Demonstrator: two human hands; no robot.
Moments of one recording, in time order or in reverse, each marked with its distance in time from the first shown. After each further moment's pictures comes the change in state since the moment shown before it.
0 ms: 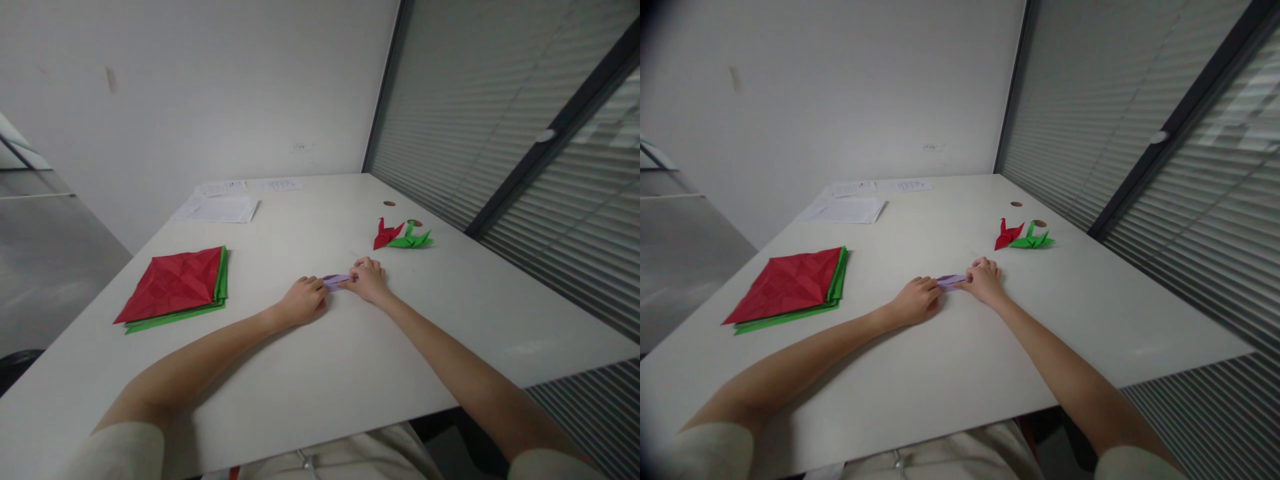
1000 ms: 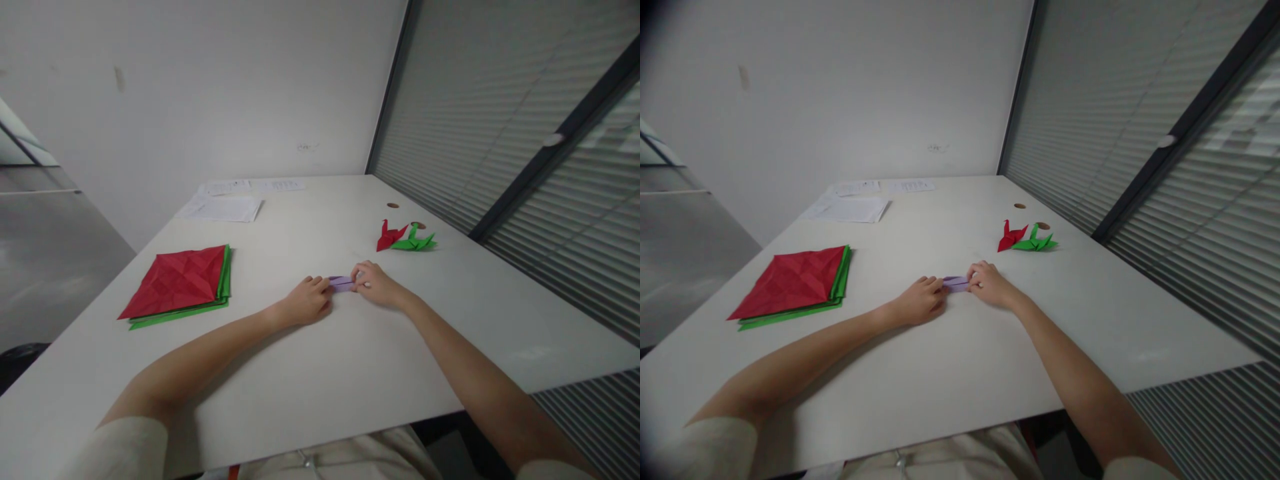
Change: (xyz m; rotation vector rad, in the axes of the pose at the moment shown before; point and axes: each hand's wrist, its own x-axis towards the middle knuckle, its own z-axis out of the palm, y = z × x) left_hand -0.002 -0.002 -0.004 0.041 -0.005 0.078; right_hand 0.001 0.004 -0.032 0.121 -0.156 -0.530
